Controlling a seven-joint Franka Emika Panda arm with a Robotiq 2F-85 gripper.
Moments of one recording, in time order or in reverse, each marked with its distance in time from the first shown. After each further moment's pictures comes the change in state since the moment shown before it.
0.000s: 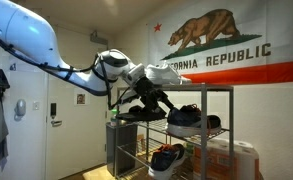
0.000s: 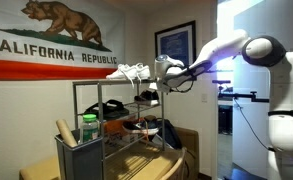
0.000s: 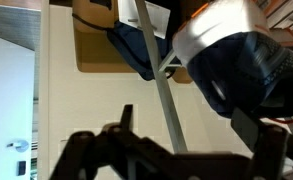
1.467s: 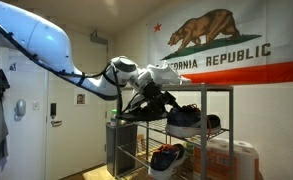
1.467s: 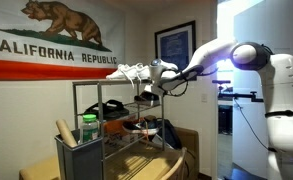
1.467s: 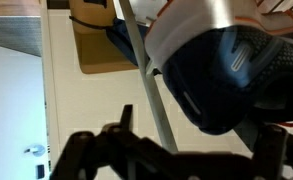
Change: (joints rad) arm 0.034 0.130 -0.031 0.122 -0.045 -0.027 0.148
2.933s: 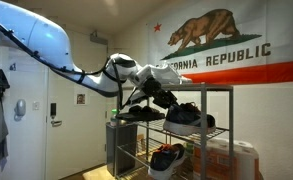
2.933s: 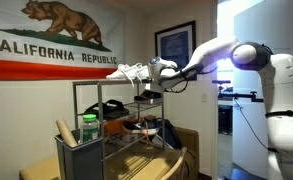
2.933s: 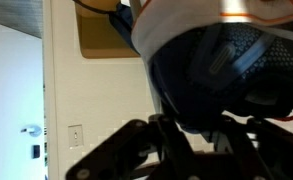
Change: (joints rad) arm 0.034 -0.007 -0.026 0.031 -0.031 -0.058 -0.074
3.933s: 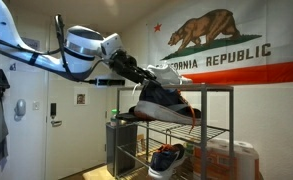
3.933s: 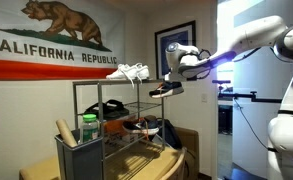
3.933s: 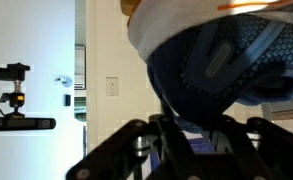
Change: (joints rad) arm -0.001 -0.416 0.010 -0.312 -0.129 -0.179 -0.115
